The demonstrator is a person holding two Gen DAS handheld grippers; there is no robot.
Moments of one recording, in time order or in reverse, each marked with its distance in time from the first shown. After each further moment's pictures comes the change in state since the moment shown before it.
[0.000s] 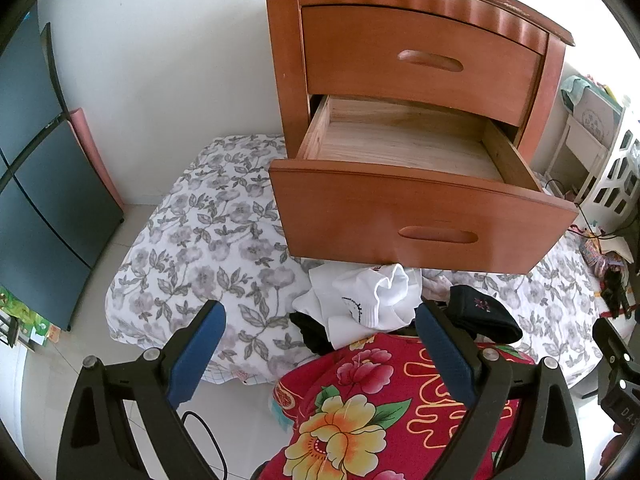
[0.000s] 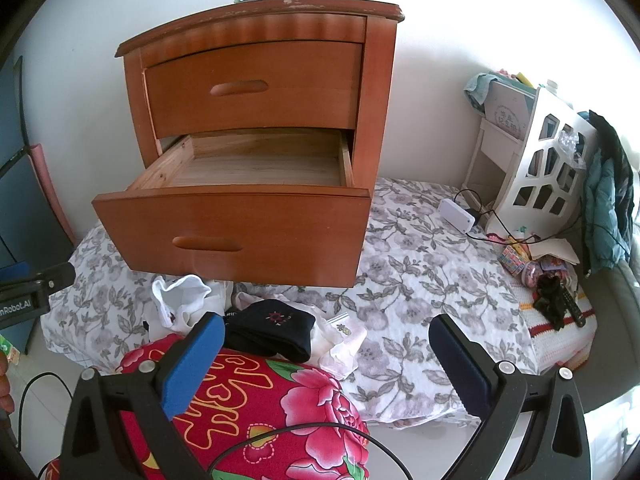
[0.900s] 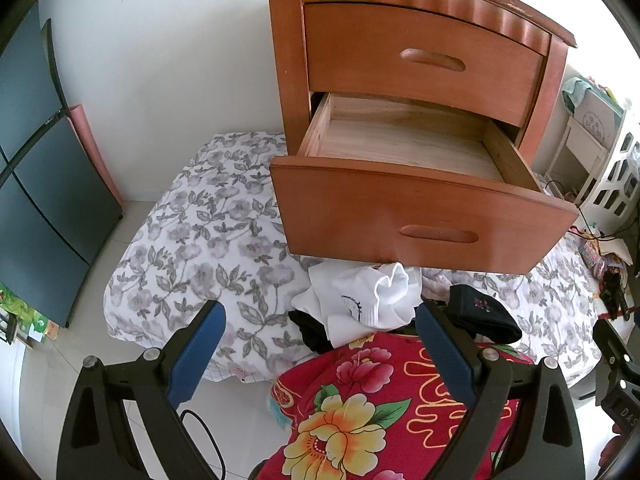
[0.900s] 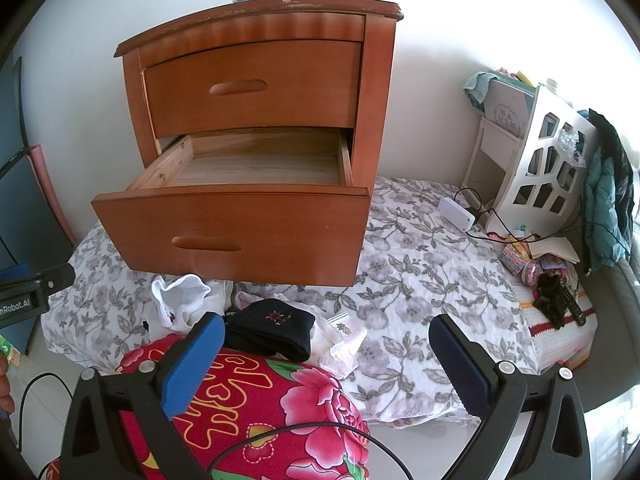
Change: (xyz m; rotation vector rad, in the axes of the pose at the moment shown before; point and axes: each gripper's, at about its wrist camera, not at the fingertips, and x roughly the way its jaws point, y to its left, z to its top) left arm 0.001 0.000 -0.001 -0.014 0.005 -0.002; right arm 0.000 0.000 0.000 0.001 -0.001 0.000
